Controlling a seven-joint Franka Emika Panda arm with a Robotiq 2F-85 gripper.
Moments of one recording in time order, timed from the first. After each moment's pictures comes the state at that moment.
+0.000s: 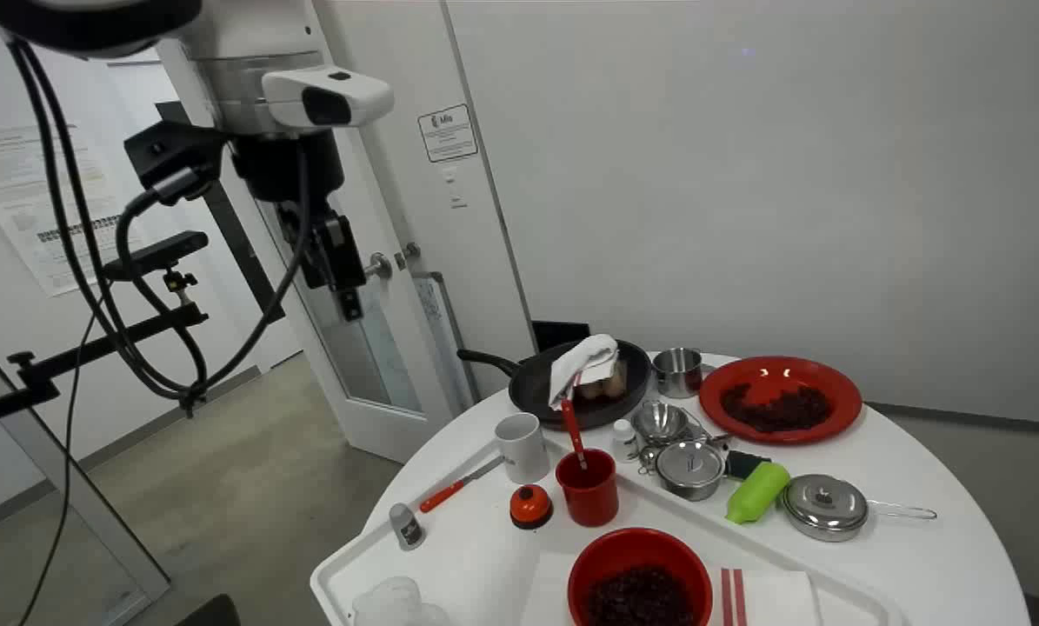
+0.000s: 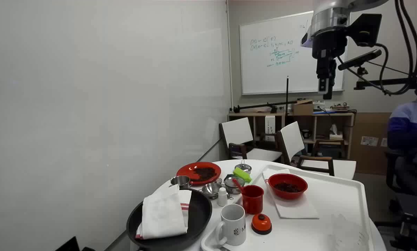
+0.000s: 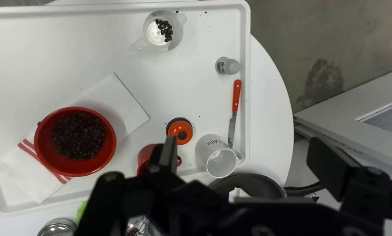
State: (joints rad) arm 0.00 -0.38 -0.16 -2.23 0.20 1.80 -0.11
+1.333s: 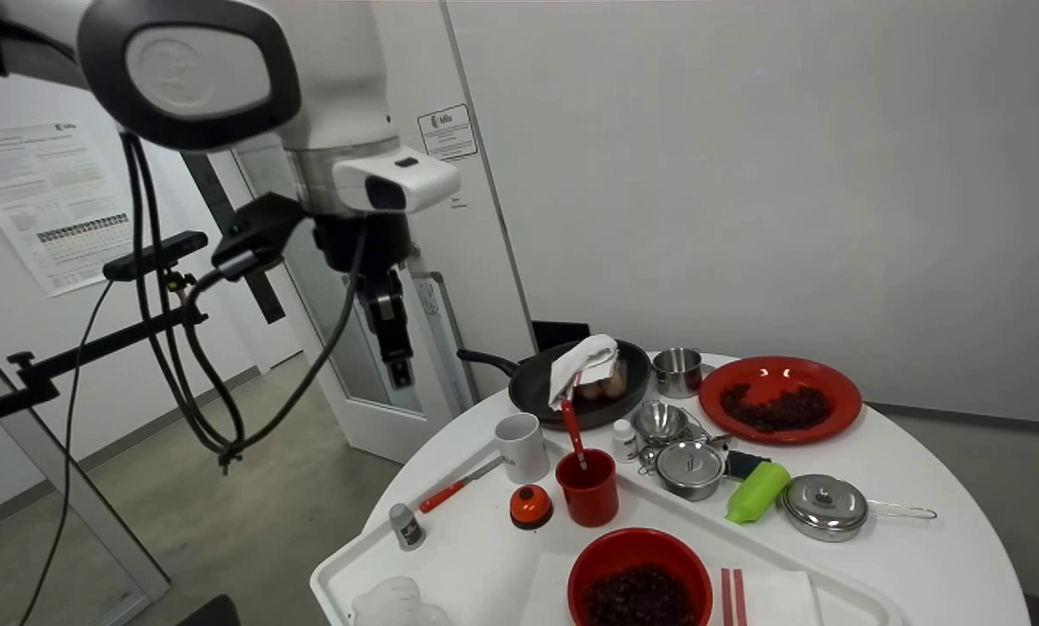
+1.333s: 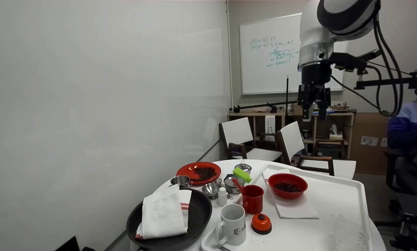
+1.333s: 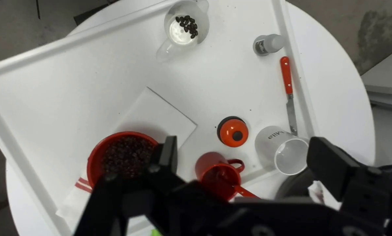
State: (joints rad) arm -0.08 -0.22 -0.11 -2.26 0.15 1.95 0.14
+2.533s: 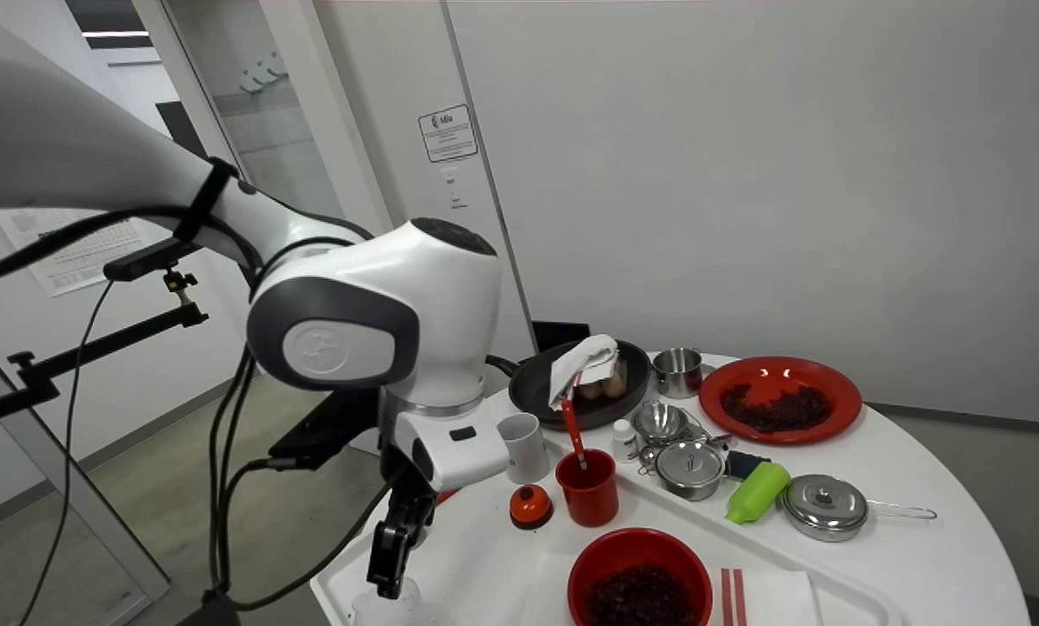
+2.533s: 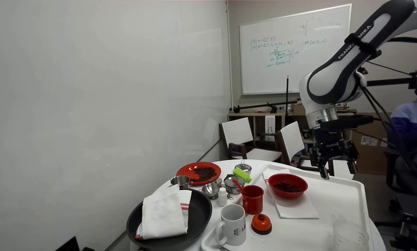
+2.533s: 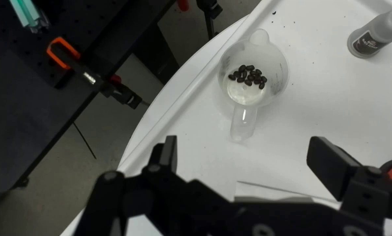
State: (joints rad) arm -0.15 0.08 -0.15 -2.41 0.19 2.08 0.48
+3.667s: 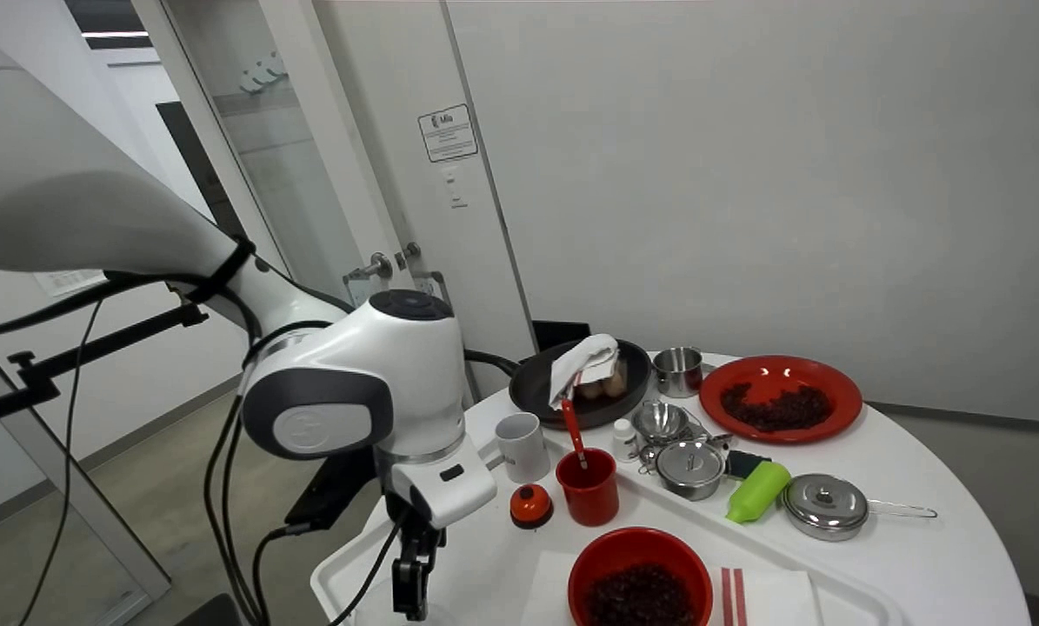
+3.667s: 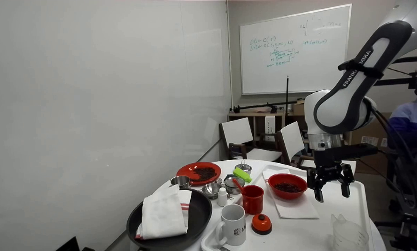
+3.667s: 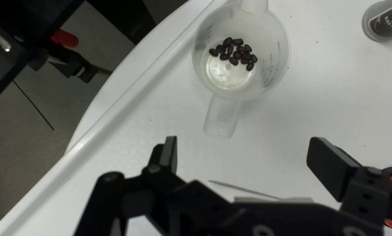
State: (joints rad) arm -0.09 0.17 -0.10 -2.54 0.24 2.46 0.41
